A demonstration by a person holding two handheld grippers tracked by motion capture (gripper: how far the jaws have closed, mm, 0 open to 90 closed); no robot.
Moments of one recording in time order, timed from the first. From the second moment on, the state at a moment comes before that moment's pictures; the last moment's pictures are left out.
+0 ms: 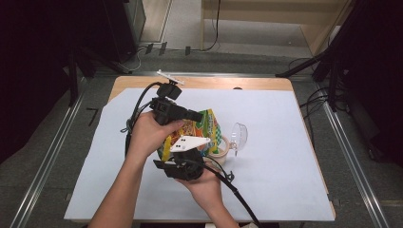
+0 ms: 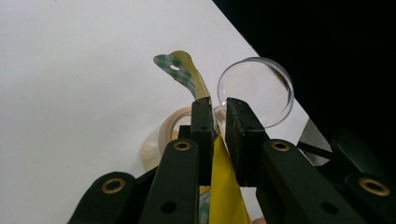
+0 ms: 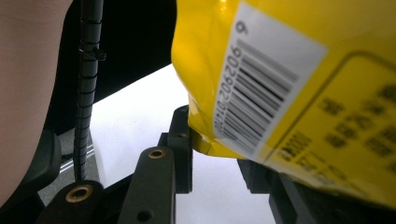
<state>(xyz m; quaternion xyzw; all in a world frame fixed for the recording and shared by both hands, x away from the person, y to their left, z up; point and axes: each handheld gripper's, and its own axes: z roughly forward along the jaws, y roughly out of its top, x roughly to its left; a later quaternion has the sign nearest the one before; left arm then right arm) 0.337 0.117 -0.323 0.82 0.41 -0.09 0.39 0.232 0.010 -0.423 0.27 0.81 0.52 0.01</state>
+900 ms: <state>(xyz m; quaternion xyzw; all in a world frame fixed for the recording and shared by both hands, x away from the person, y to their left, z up) 0.337 0.116 -0.324 0.82 0.41 -0.08 0.39 0.233 0.010 -0.423 0.26 0.81 0.52 0.01</state>
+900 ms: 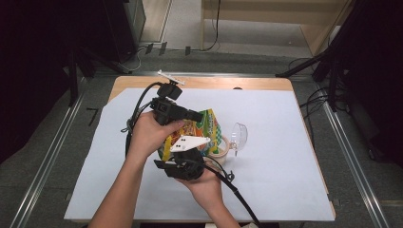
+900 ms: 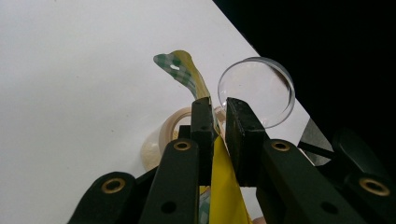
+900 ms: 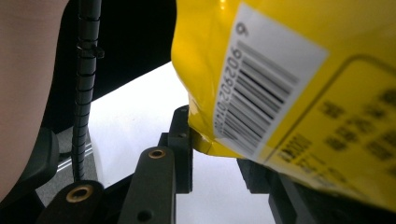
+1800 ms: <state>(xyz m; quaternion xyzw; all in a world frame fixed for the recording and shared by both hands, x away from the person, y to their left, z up) 0.337 0.115 -0.324 0.82 0.41 -0.08 0.39 0.232 0.010 -0.424 0.26 0.81 0.52 0.01</state>
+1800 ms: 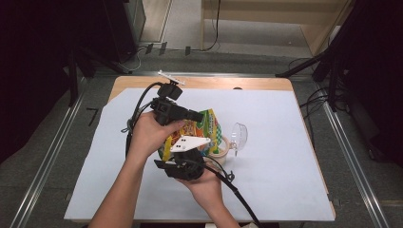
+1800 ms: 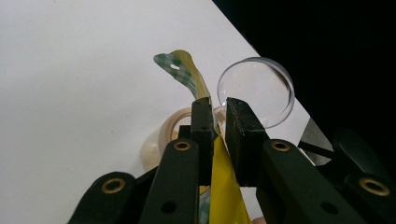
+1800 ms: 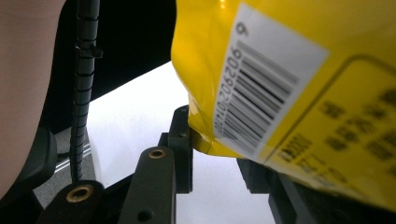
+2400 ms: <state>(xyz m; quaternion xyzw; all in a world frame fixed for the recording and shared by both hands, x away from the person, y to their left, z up) 0.335 0.113 -0.323 0.82 0.40 -0.08 0.39 0.232 0.009 -0.425 0.26 0.81 0.53 0.01</state>
